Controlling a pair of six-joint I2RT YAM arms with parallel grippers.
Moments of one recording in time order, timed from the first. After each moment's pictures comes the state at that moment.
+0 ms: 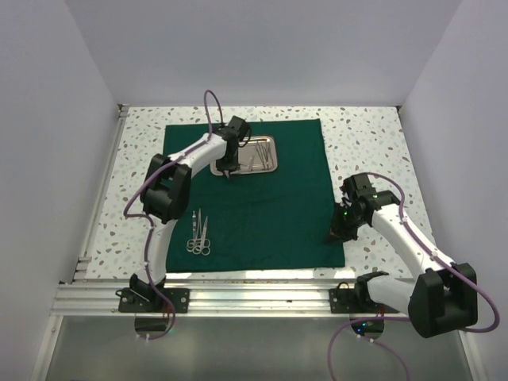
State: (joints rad) left arm -0.47 2.24 1.81 -0.78 -0.31 -0.47; right arm 0.22 1.14 0.76 -0.94 -0.24 0.51
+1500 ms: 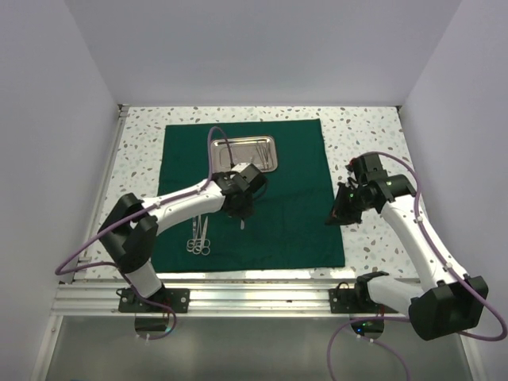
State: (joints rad) left arm -0.83 1.69 1.21 -0.72 -0.26 -0.82; right arm 0.22 1.13 1.03 -1.10 -0.26 0.55
